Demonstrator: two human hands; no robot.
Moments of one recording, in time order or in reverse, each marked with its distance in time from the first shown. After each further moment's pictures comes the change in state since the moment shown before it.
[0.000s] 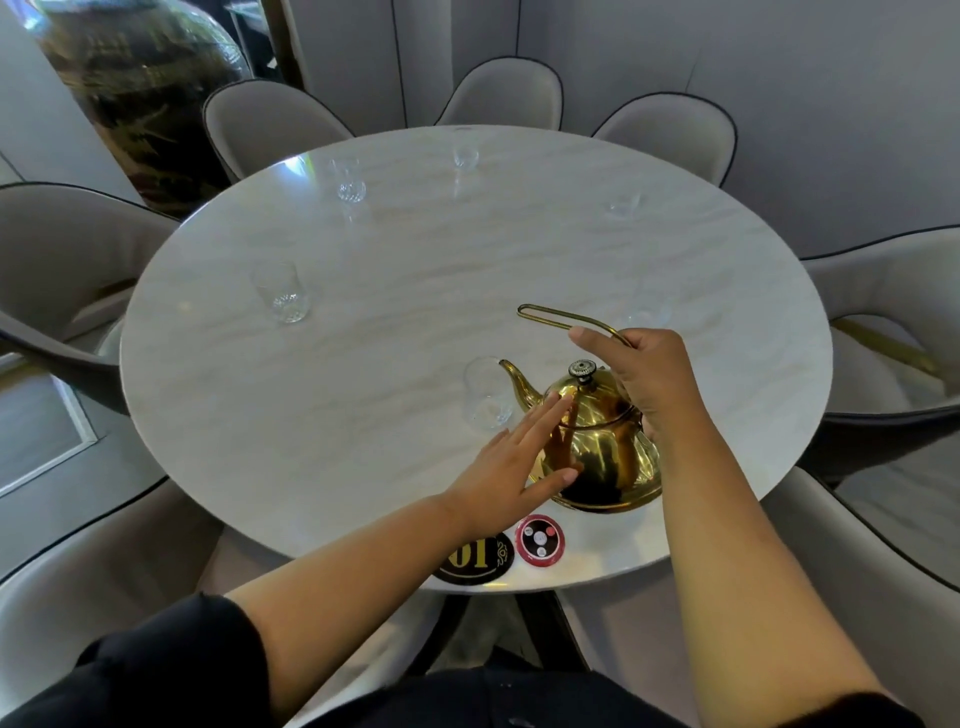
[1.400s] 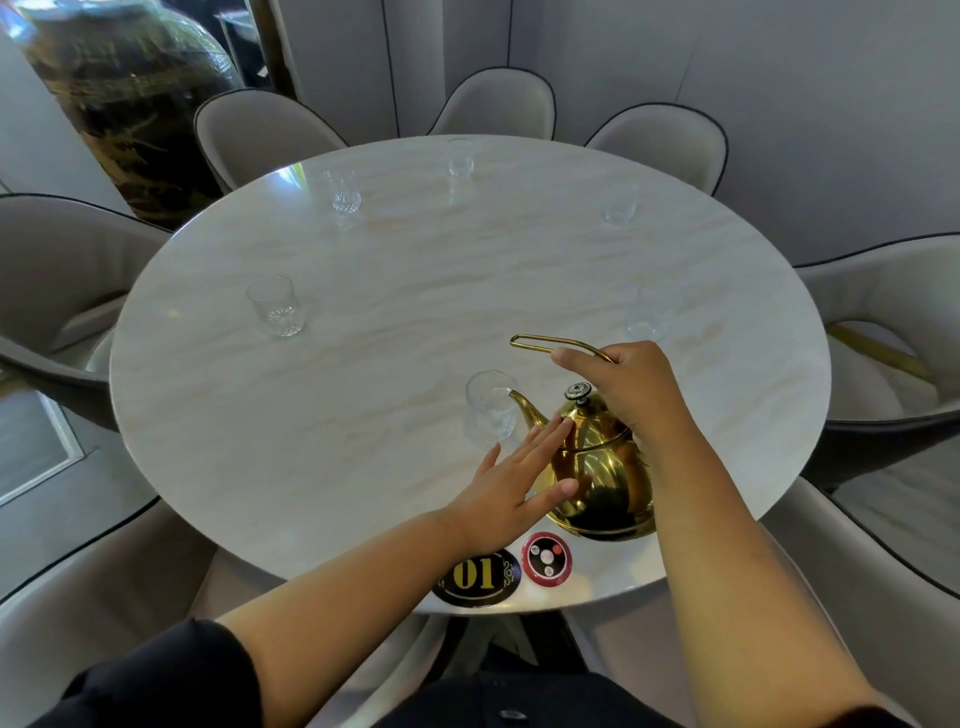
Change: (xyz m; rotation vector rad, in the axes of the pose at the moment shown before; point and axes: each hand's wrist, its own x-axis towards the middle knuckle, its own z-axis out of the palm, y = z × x) left_hand 0.001 -0.006 -0.009 -0.012 -0.130 -0.039; right_hand 0.004 -0.008 0.018 -0.327 -0.045 0.022
